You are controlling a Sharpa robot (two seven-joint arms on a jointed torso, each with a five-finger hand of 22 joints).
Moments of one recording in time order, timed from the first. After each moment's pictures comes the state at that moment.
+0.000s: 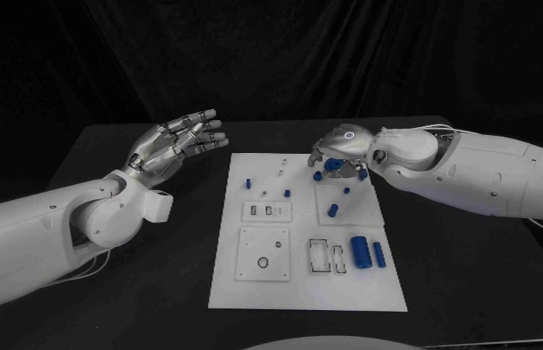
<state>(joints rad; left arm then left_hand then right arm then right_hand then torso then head) 1.28 -0.89 -0.21 1.49 0.00 0.09 0.68 1.61 0.16 0.08 0.25 0.71 0.48 0.16 0.15 0.06 0.37 0.23 0.52 0.07 0.46 0.25 0.51 0.07 0.12 0.43 0.29 0.25 0.10 1.34 -0.82 -0.21 1.36 -1.94 -0.25 0.10 1.37 -0.19 0.31 0.14 0.41 0.82 0.00 0.12 0.32 0.72 0.05 0.52 0.51 1.42 -0.05 1.29 1.04 0.01 1.47 0.07 1.57 1.31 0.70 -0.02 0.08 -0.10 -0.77</state>
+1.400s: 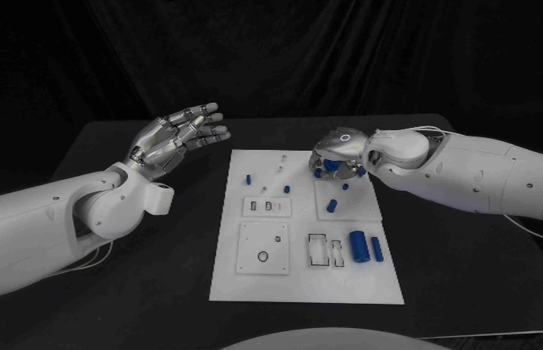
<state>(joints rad) 1.28 -0.88 -0.21 1.47 0.00 0.12 0.67 1.61 0.16 0.09 0.26 0.71 0.48 0.16 0.15 0.06 0.36 0.23 0.52 0.07 0.45 0.26 0.51 0.07 0.12 0.42 0.29 0.25 0.09 1.29 -0.76 -0.21 1.26 -1.89 -0.26 0.16 1.38 -0.17 0.38 0.10 0.46 0.90 0.03 0.20 0.41 0.82 0.05 0.48 0.46 1.41 -0.04 1.28 1.01 0.01 1.47 0.07 1.57 1.31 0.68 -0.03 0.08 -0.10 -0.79</state>
